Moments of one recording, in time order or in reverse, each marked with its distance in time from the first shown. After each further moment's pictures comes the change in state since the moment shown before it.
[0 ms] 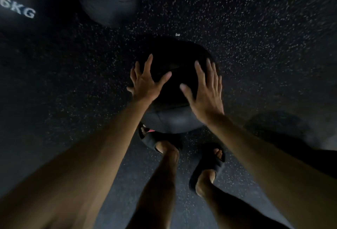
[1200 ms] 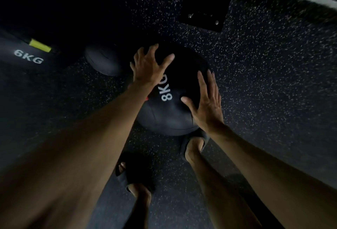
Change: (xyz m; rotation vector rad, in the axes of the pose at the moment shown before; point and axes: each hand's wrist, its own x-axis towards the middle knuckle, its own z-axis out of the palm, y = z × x) left_hand 0.148 0.194 -0.089 -0.007 0.274 0.051; right_hand 0.196 0.033 -0.114 0.069 -0.025 -0.195
